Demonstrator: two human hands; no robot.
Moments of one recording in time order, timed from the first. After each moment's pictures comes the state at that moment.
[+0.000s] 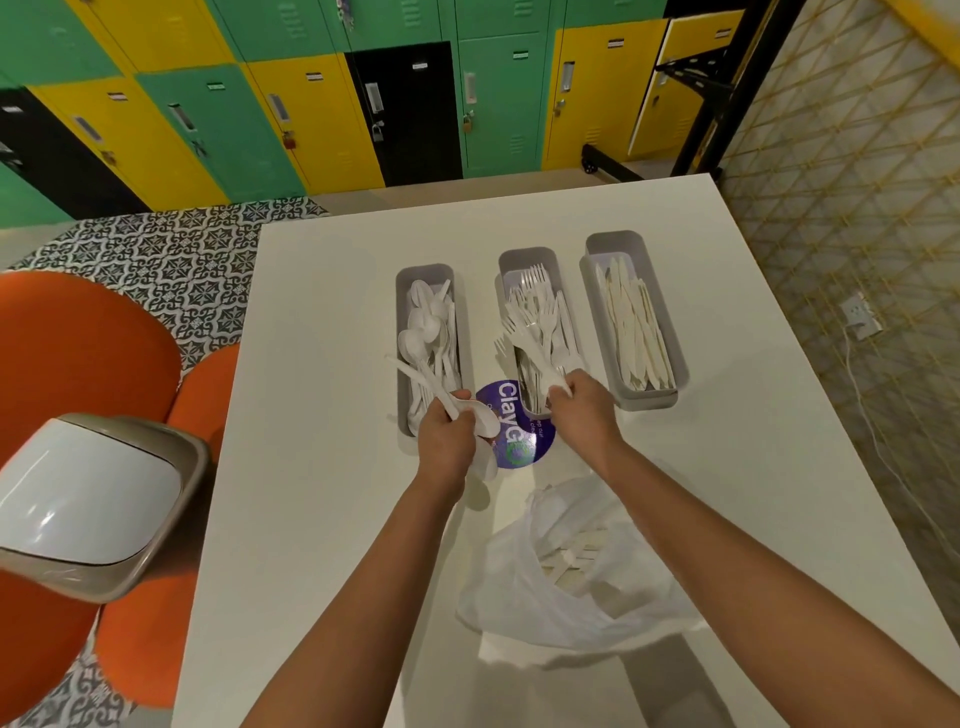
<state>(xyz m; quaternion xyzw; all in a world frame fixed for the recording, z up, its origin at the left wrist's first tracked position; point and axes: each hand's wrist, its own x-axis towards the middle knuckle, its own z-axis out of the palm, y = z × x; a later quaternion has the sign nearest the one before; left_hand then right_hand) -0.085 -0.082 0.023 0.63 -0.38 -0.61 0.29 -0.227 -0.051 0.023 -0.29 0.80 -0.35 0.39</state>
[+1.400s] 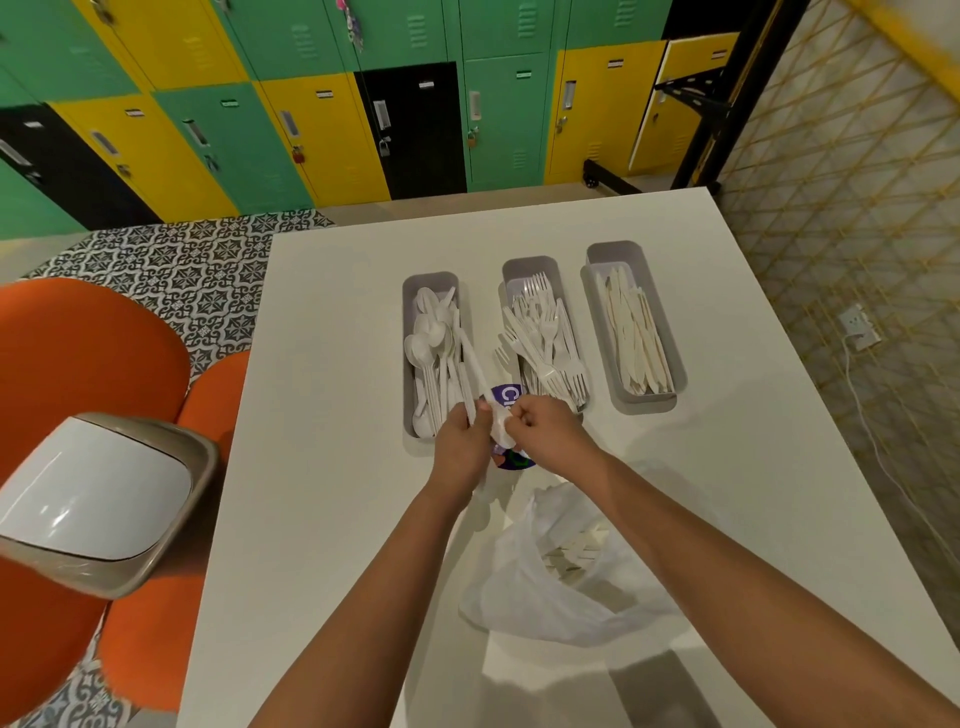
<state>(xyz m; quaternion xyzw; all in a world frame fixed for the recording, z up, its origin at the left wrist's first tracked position) -0.084 -0.068 0.033 0.62 -0.47 -0.58 0.23 -0.198 -0.046 0.035 -0.46 0.74 -0.23 0.44</state>
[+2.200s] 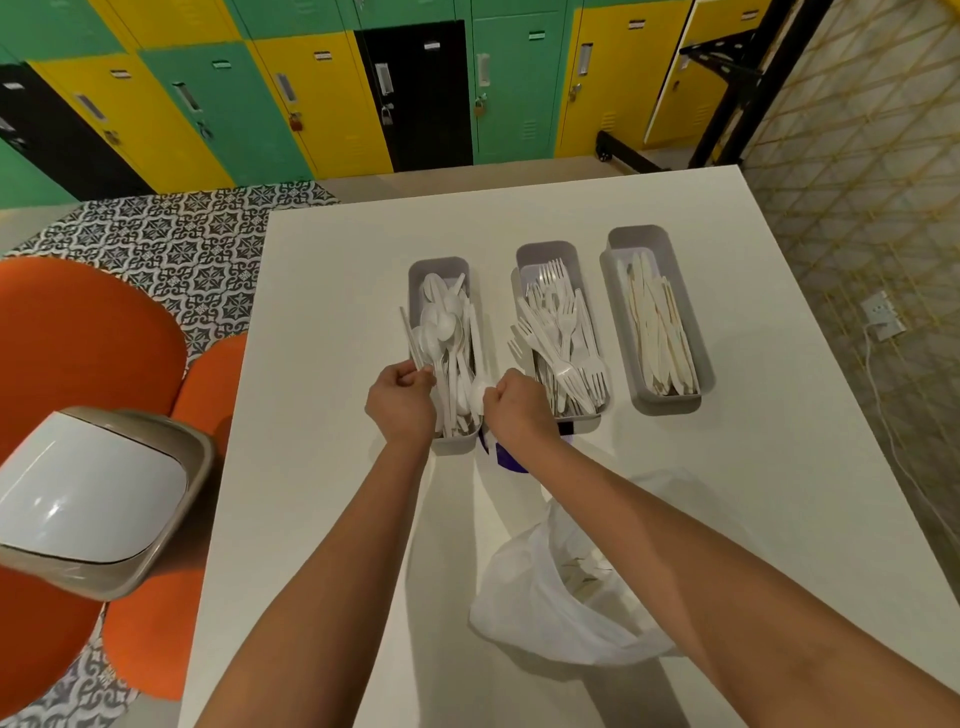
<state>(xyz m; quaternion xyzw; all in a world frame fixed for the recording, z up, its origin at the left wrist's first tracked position) -0.056 -0.142 0.014 0.73 -0.40 -0.42 0.36 -0.162 -0.102 0.000 -0.40 0.81 -0.23 0.37</state>
